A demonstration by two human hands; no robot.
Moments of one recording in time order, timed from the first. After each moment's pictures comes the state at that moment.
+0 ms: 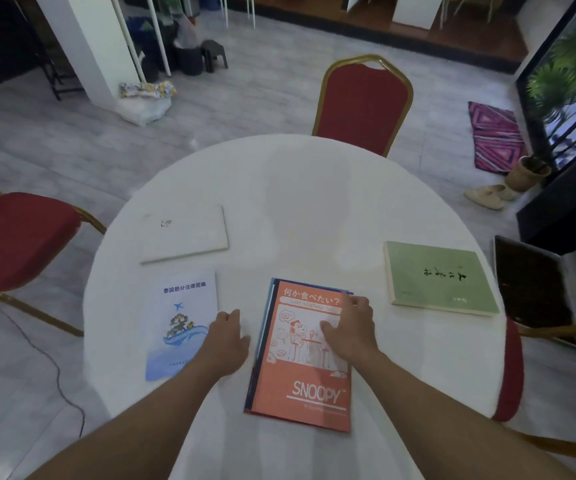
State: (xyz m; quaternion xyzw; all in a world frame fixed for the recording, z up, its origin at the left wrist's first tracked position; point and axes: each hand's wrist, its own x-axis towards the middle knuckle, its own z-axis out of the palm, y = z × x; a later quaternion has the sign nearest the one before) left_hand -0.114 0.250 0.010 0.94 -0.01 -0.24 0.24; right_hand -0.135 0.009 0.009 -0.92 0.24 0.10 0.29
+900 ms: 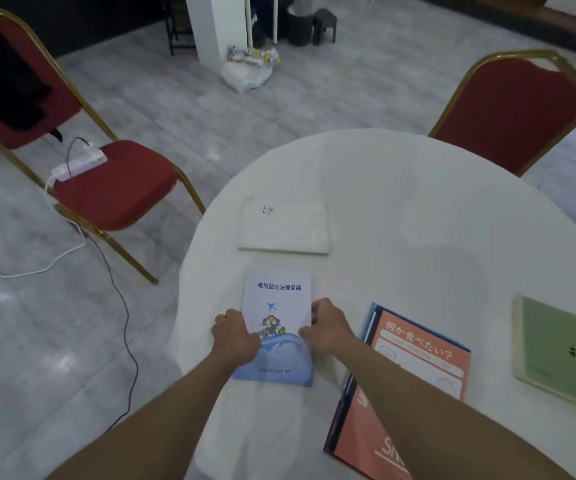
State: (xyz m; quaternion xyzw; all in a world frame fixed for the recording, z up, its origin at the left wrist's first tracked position) left_hand -0.075 0.384 -0.010 0.89 0.25 -0.23 0.30; right_hand -0.027 0.203 -0.027 -0.88 0.09 0.32 0.33
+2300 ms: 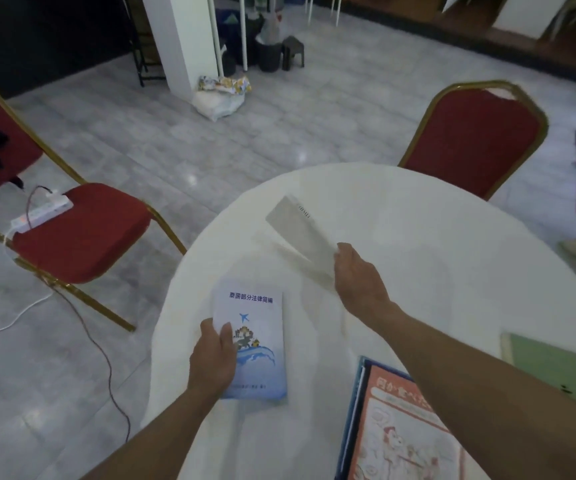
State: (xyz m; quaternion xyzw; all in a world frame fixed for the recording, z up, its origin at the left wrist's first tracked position) left_hand -0.001 0.394 -0.002 0.88 0.26 -0.06 0.40; right_hand 0.120 0.147 0.052 -0.98 -0.07 -0.02 0.17
